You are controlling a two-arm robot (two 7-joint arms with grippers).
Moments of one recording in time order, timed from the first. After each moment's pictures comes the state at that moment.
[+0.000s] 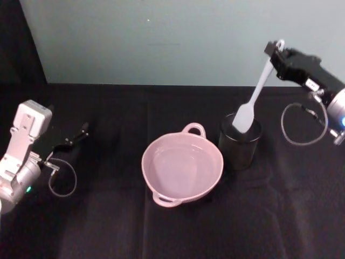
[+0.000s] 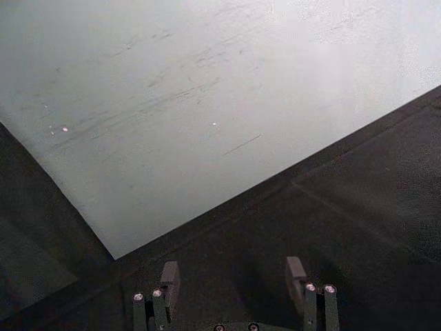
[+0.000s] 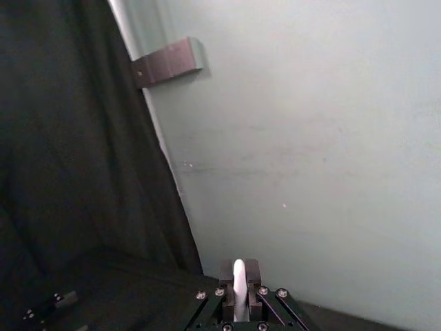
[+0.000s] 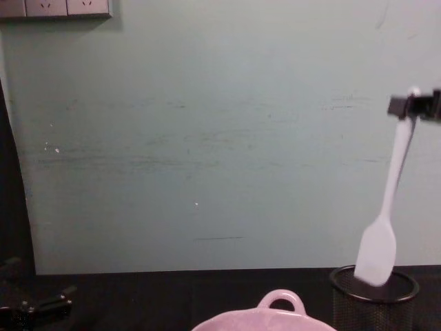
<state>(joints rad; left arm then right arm) -0.20 0.60 0.45 -1.41 -0.25 -0.12 0.03 0.28 0.61 -0.28 -1.71 0.85 0.16 0.22</state>
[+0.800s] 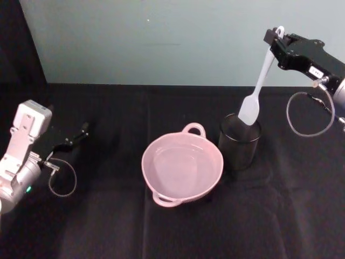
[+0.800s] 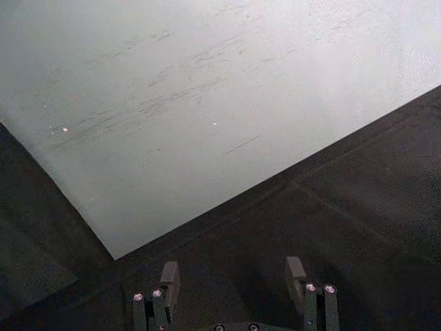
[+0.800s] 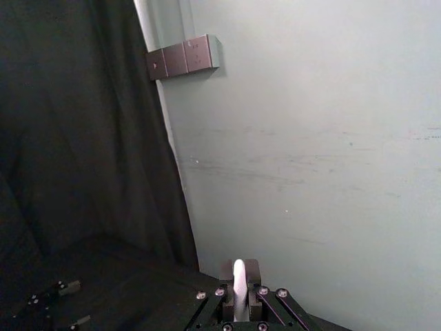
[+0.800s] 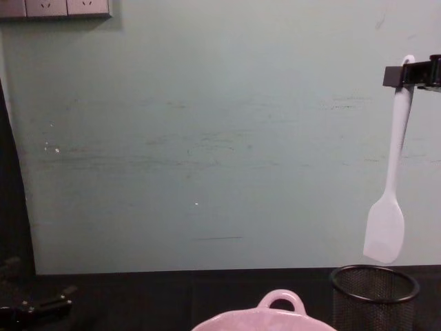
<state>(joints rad) -0.20 0.60 0.45 -1.41 -0.25 -0.12 0.03 0.32 0.65 -0.27 -1.78 0.81 0.25 0.23</state>
